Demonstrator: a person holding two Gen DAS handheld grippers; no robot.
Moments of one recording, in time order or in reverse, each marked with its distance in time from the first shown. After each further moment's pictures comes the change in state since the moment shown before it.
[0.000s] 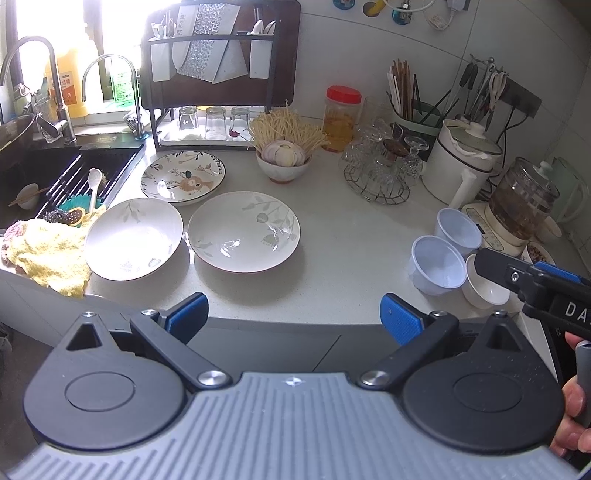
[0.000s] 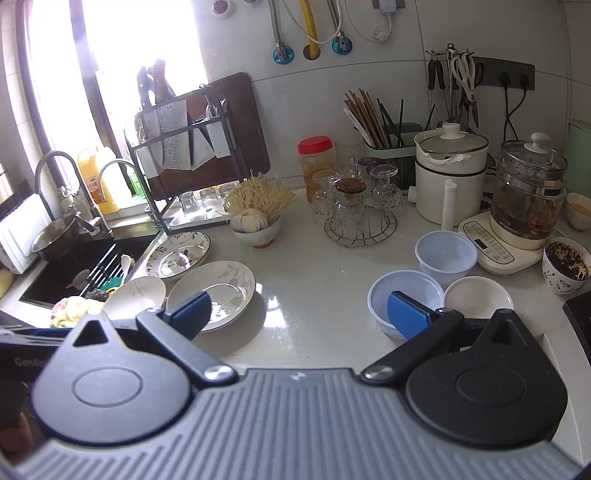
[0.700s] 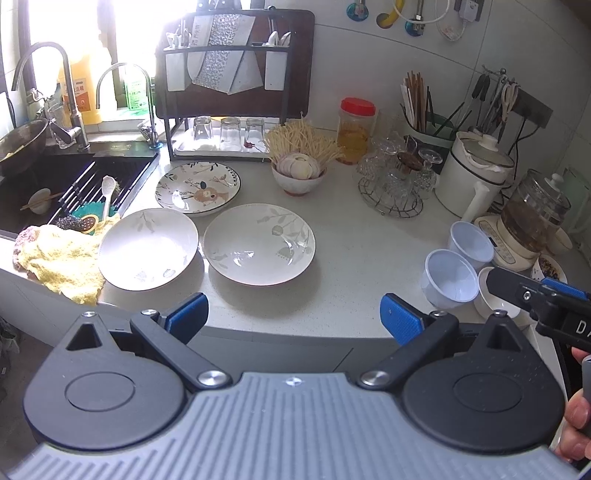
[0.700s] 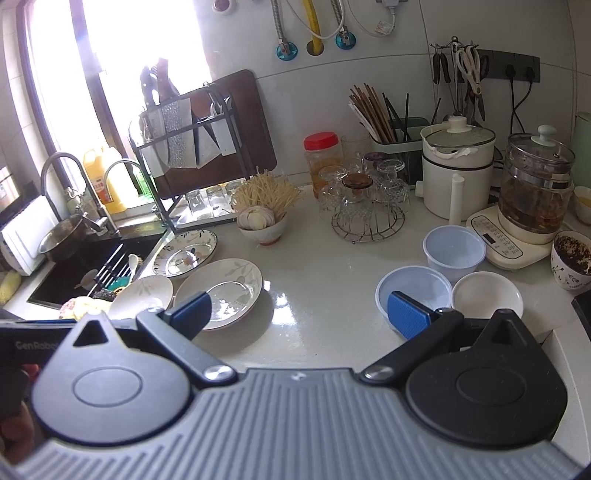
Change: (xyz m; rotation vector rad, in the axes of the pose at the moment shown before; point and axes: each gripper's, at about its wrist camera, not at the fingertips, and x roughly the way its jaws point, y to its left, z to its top) left arm -0.003 0.007 0.005 -0.016 -0.040 0.042; right arm 0.003 -0.004 0.002 0.015 0.013 0.036
